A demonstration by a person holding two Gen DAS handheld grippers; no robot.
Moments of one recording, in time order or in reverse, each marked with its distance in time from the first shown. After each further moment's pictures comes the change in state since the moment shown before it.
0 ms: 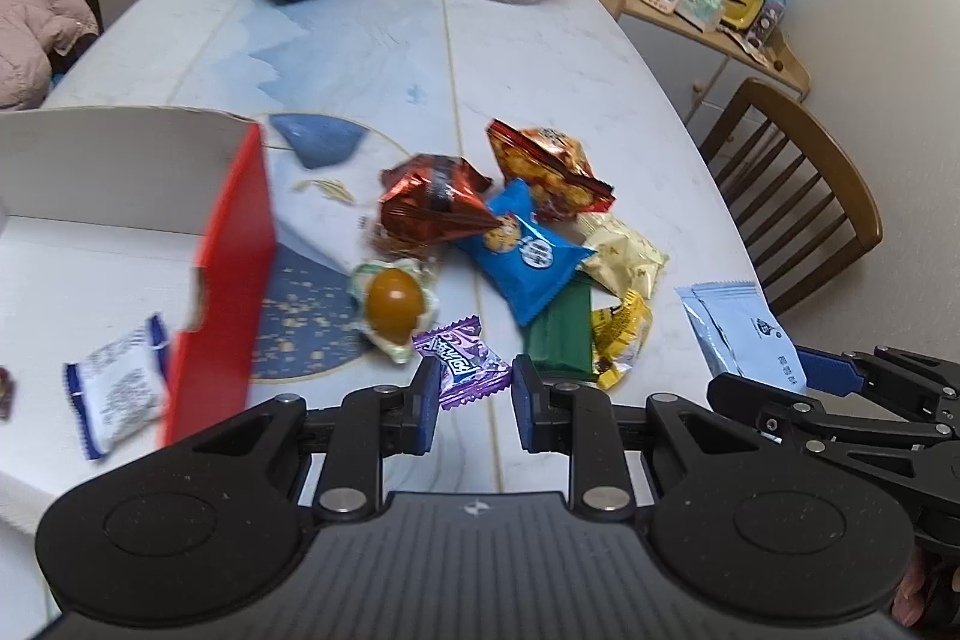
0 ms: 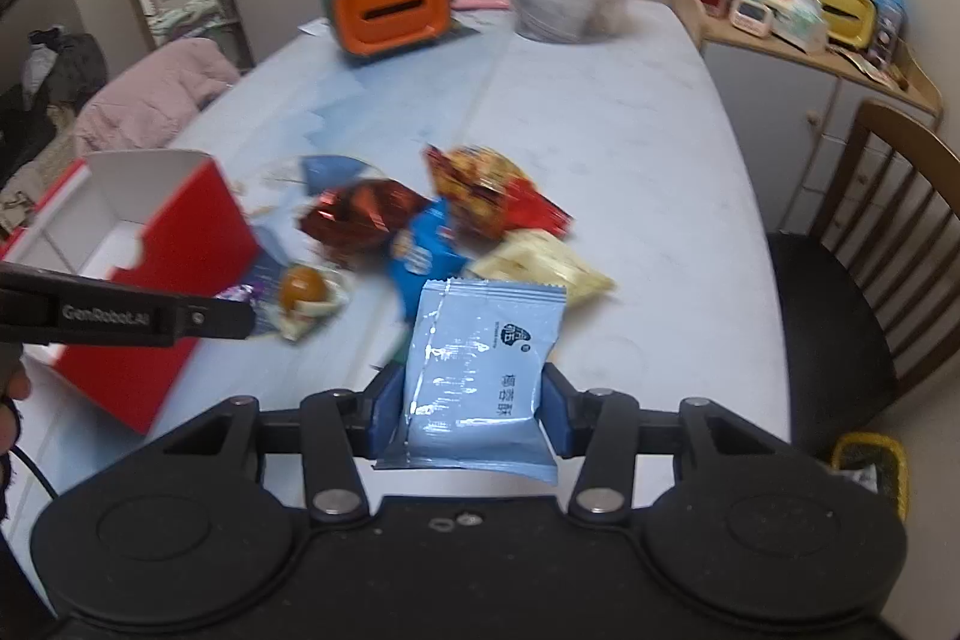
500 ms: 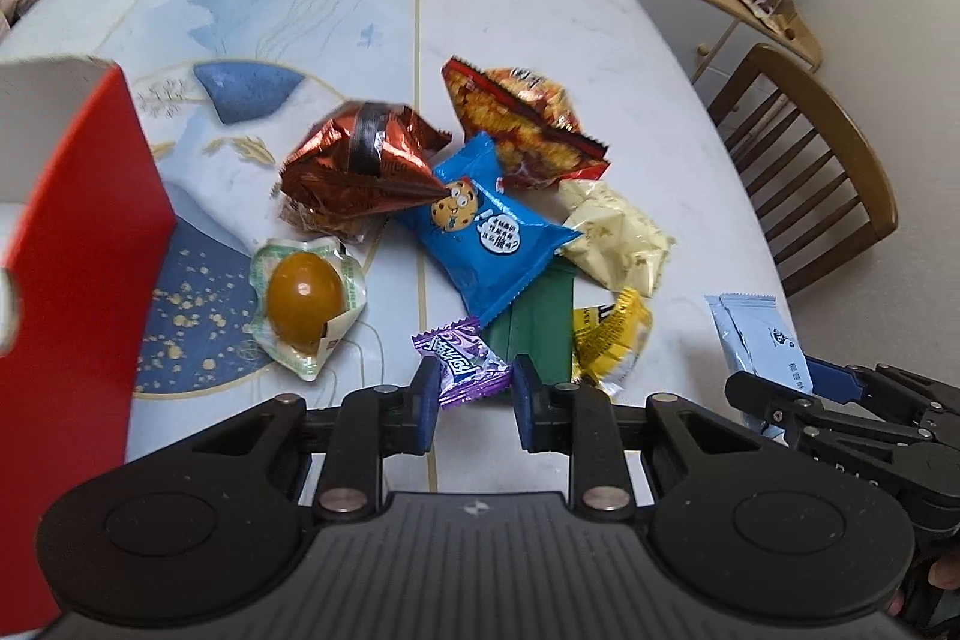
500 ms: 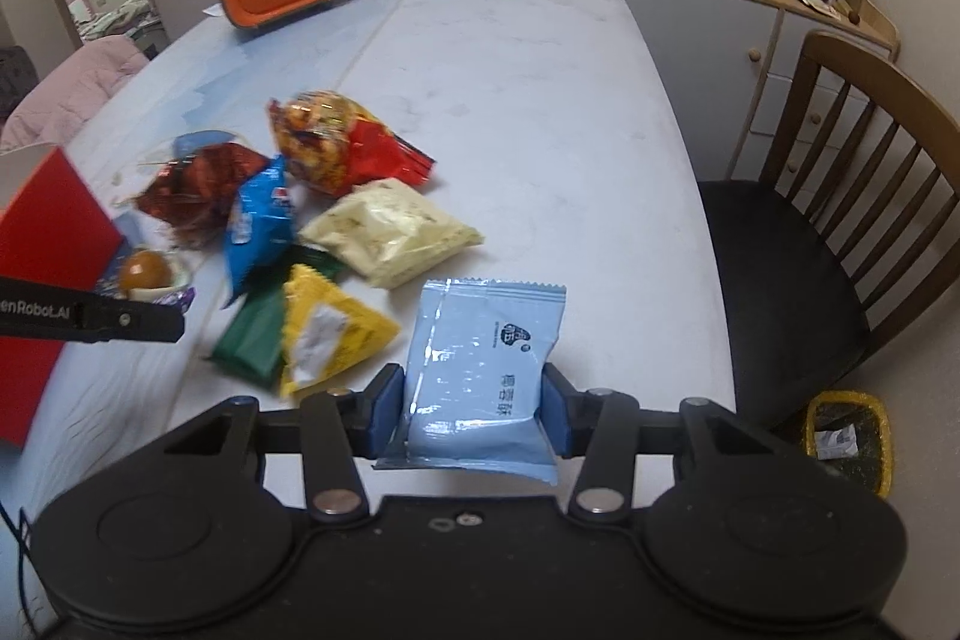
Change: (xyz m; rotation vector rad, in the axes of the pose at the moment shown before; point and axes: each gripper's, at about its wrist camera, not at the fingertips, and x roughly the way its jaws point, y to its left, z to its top) left arm 0.077 -0.030 0.007 -0.010 0.075 -0.018; right arm 0.049 -0.078 -0.020 0.082 0.052 -0.098
